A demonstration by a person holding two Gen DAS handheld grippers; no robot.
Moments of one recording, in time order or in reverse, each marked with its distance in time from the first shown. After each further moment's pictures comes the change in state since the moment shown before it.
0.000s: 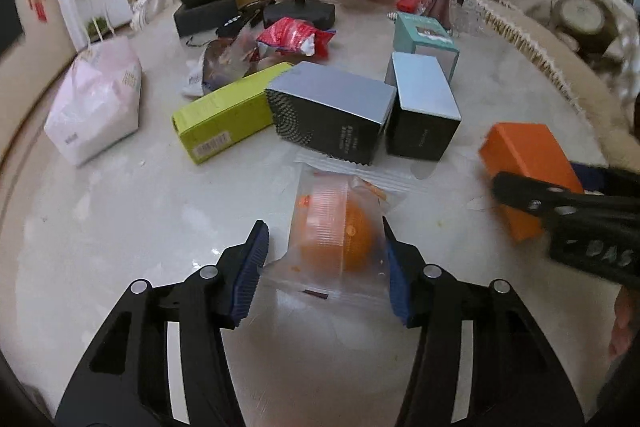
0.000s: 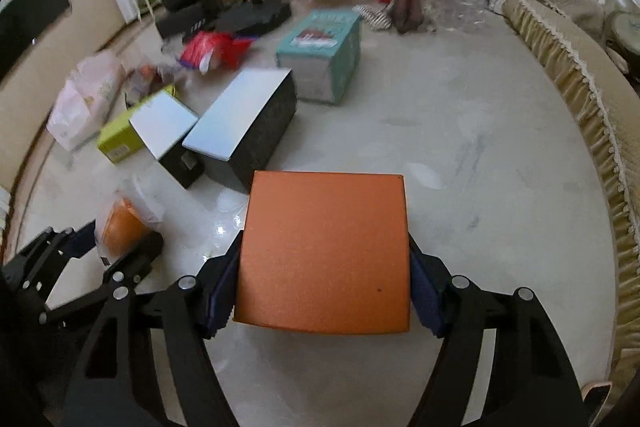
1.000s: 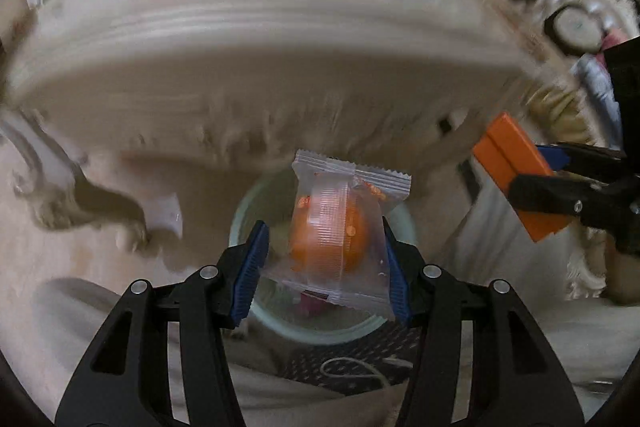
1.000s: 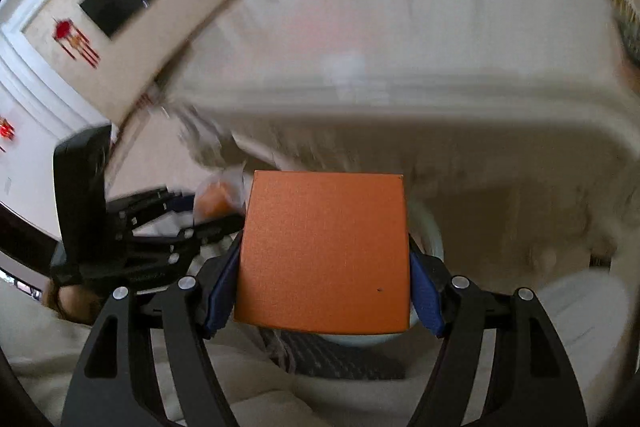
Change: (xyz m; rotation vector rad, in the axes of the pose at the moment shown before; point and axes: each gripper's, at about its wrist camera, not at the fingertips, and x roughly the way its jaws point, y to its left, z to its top) left arm -0.145 -0.011 -0.354 0.056 0.212 -0.228; right arm -0.117 0.036 -0.329 -0.103 0.192 0.352
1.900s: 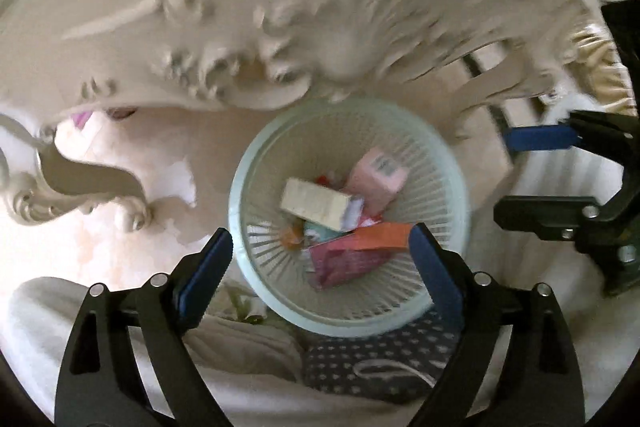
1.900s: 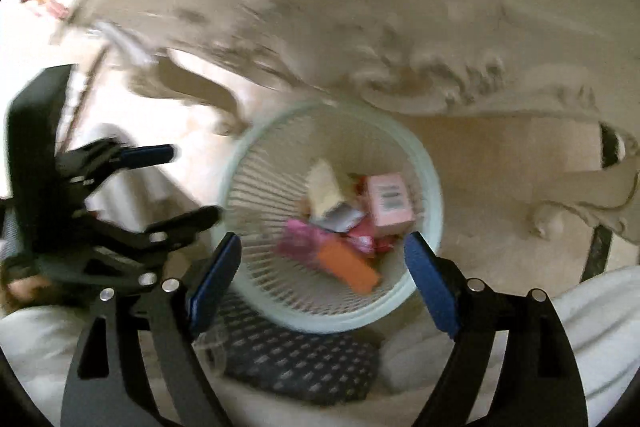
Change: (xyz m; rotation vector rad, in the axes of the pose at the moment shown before) left arm 0.042 -0.002 -0.003 0.066 0.129 0.030; right arm 0.056 -0.010 -0.011 -0.084 0.147 0.026
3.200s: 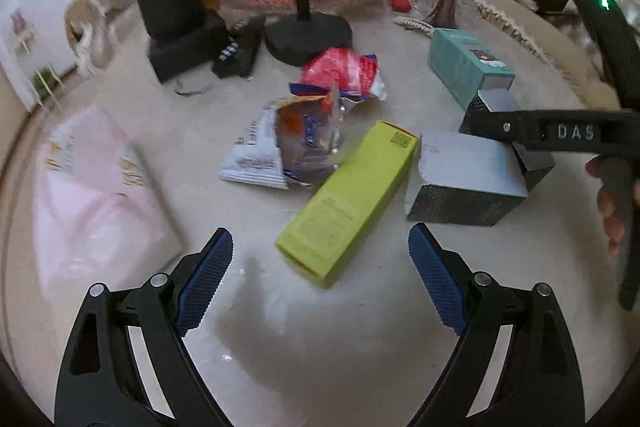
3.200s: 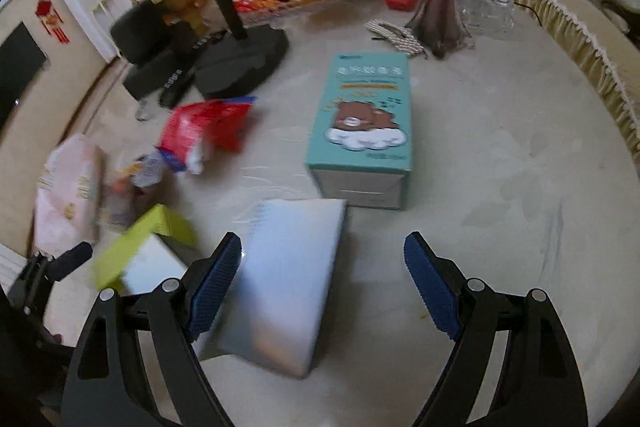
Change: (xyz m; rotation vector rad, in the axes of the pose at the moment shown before) left arm -0.027 0.178 0.432 0.123 -0.276 0.110; right arm -0.041 -0.119 0.423 0.359 -0.335 -0.330
